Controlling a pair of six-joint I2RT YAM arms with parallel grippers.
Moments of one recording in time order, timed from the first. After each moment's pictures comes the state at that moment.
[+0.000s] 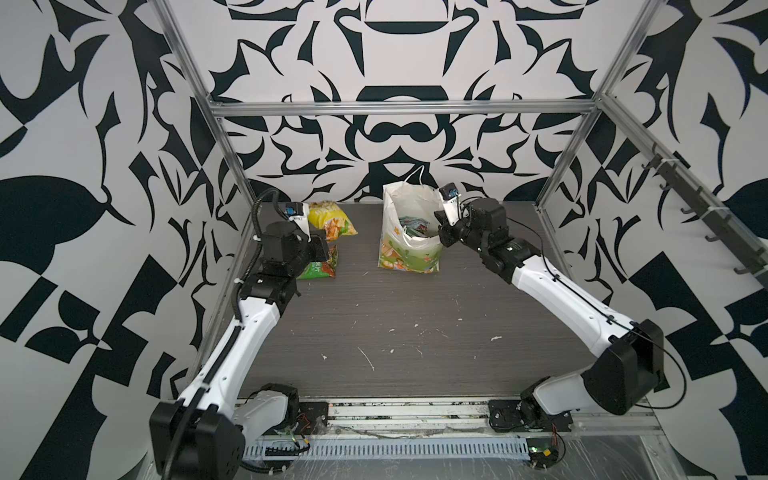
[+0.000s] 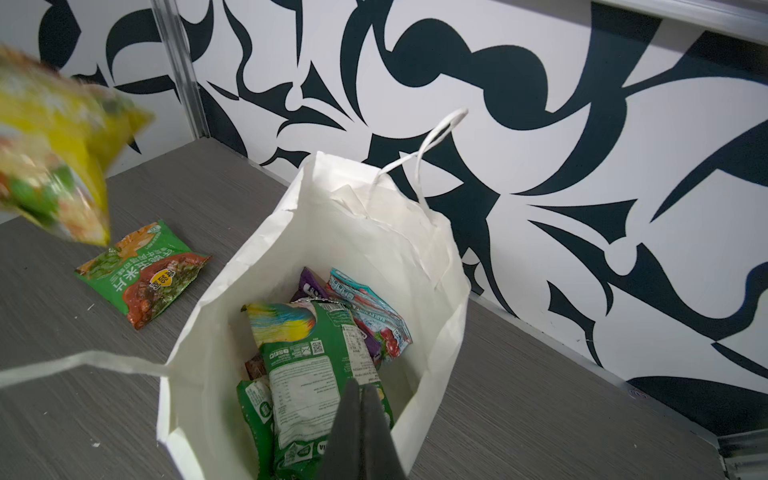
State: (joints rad) left arm -0.21 1.15 0.94 -0.22 0.16 -0.28; right arm 0.48 1.46 1.31 -0.19 -0.01 -0.14
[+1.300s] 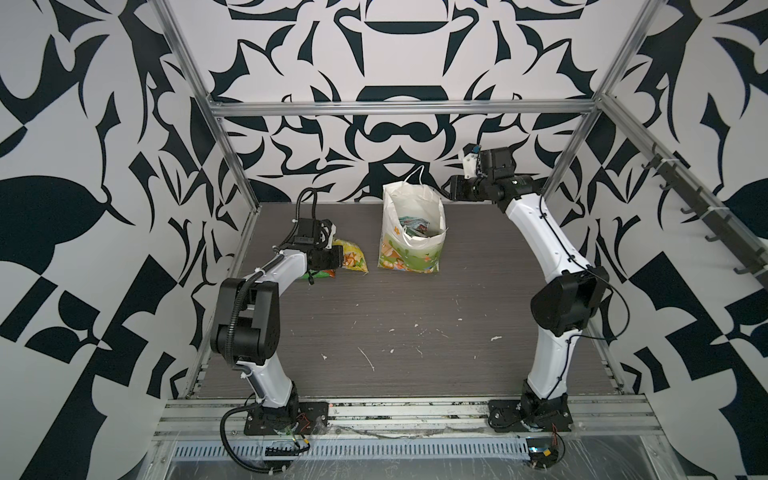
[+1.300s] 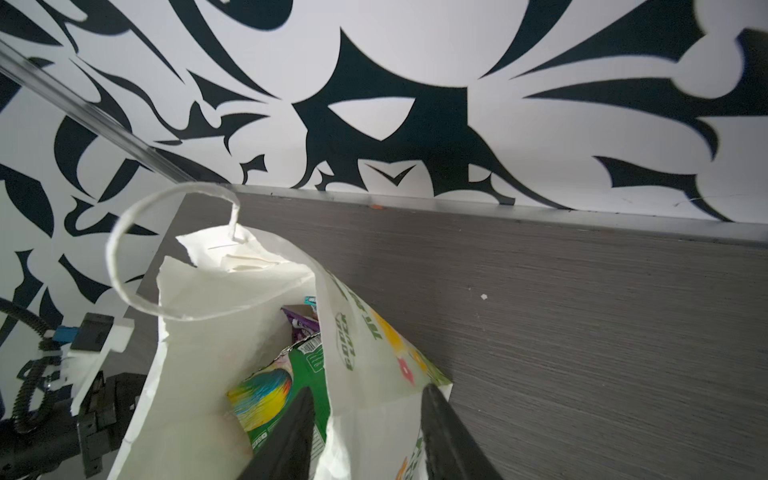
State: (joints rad) left arm -0.15 1.74 1.15 -0.34 0.35 -0.18; right arm 0.25 2.01 2.15 -0.79 -0.30 0.22
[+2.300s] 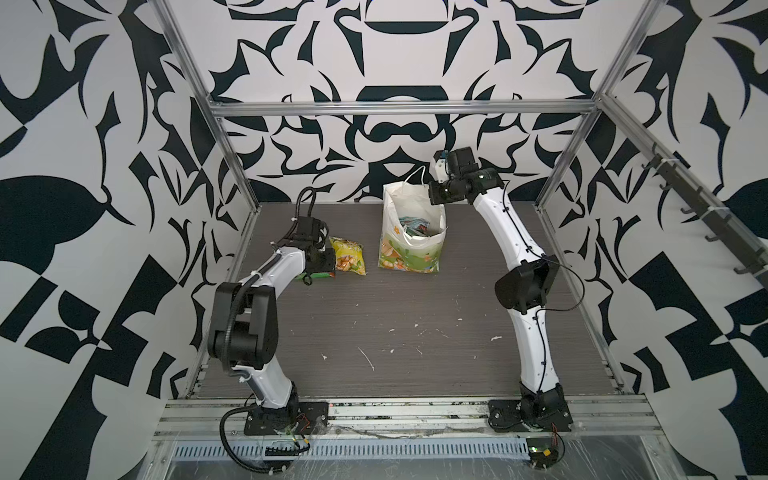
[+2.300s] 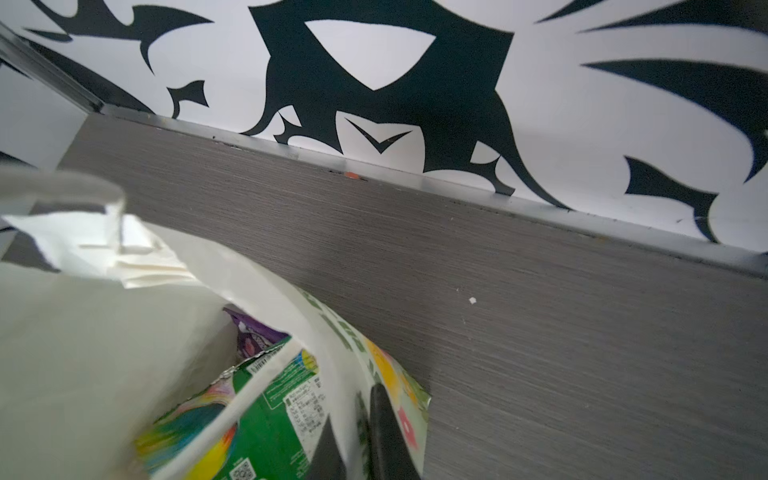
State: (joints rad) left arm -0.16 1.67 1.20 -0.53 0.09 -0.16; right arm 0.34 2.33 2.59 -1.03 -0.11 0.11
